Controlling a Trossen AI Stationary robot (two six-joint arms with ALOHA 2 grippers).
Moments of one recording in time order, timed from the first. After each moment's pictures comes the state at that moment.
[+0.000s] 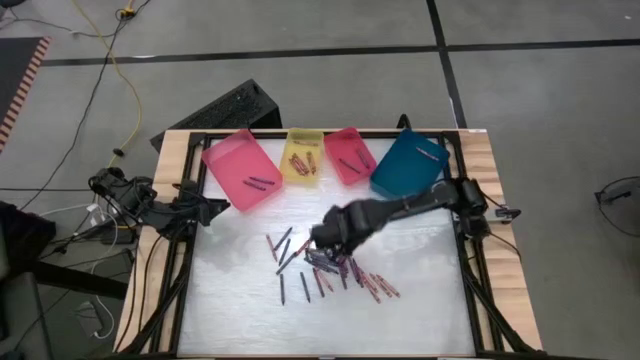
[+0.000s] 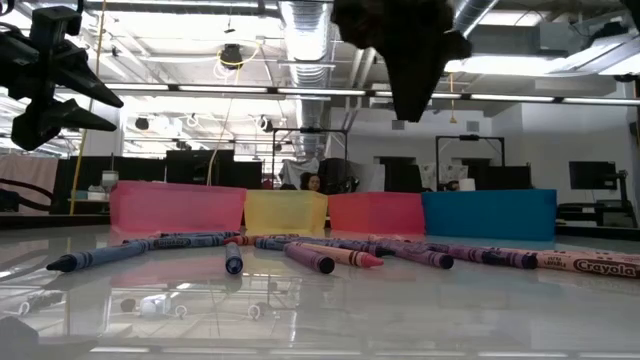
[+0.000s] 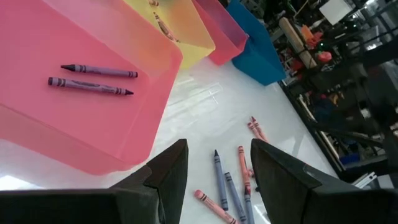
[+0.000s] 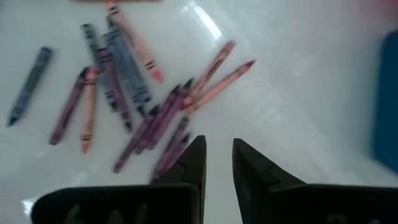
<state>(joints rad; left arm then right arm) -0.55 0.01 0.35 -0.82 -0.84 -1.21 0.25 1.94 1.84 -1.39 0.20 0.96</state>
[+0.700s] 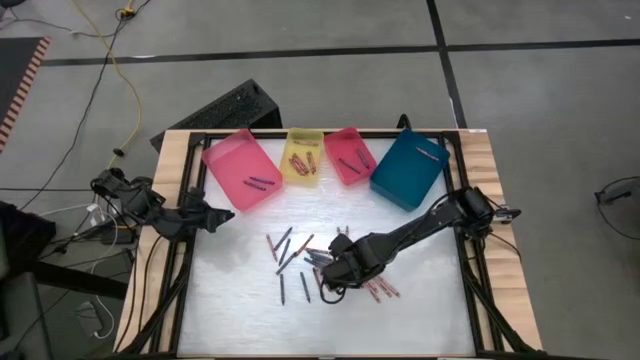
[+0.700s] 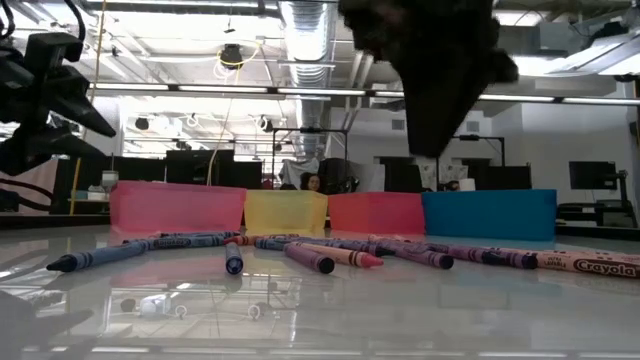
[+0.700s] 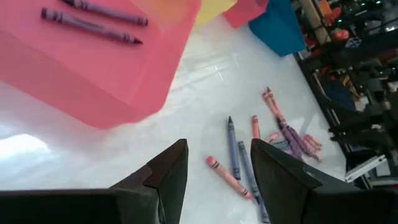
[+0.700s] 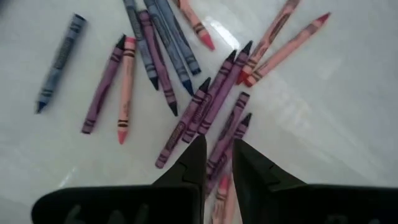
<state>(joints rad) -0.55 0.01 0.25 -0.81 -0.73 -1.34 0.41 1.93 1.64 -1.12 0.25 1.18</state>
